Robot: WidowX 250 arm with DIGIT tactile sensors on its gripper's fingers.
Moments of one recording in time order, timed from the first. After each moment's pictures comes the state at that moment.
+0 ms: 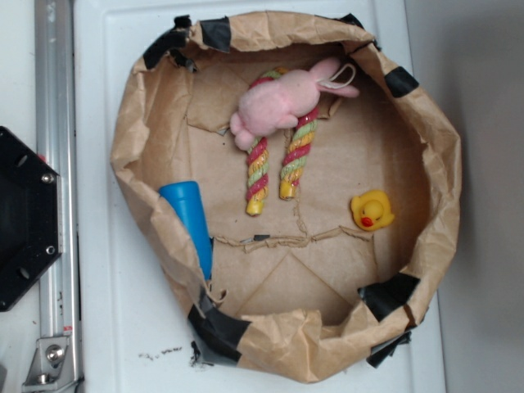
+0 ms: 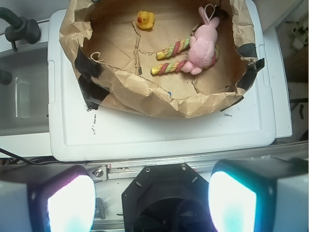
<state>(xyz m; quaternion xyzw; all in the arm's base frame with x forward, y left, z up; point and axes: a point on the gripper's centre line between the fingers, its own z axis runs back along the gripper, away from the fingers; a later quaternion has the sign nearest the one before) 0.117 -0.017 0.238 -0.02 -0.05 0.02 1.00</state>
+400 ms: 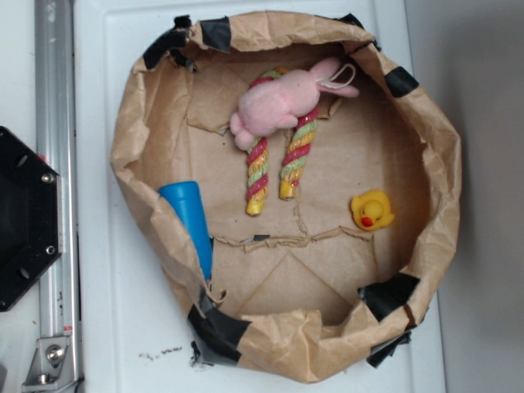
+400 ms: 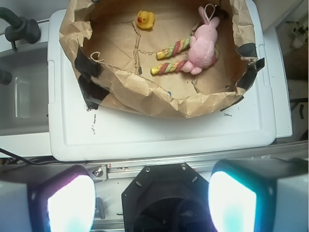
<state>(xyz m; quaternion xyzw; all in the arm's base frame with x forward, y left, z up) 0.117 -0.017 0.234 -0.02 -0.04 0.02 1.00</state>
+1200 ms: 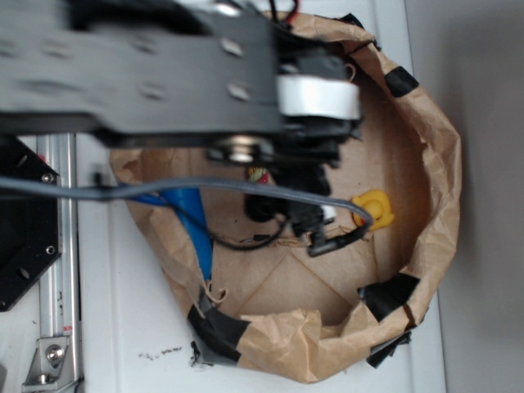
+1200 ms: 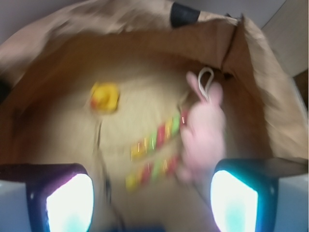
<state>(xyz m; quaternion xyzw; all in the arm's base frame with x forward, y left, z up) 0.276 0.016 0.111 0.02 -0.11 0.15 0.98</state>
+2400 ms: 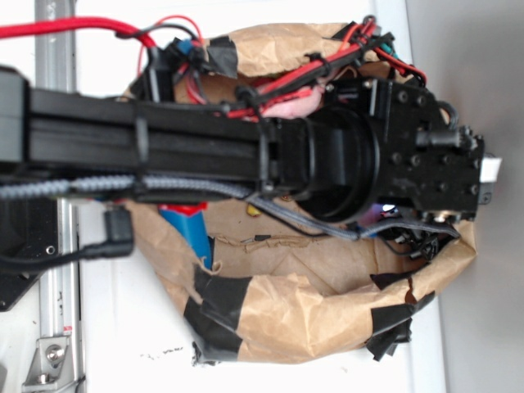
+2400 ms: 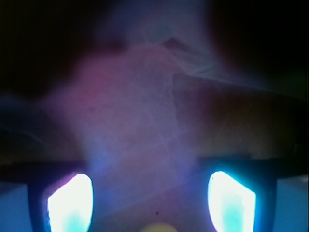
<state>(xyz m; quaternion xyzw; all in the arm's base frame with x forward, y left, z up) 0.353 -0.017 0.028 0.05 -0.07 0.14 0.99</state>
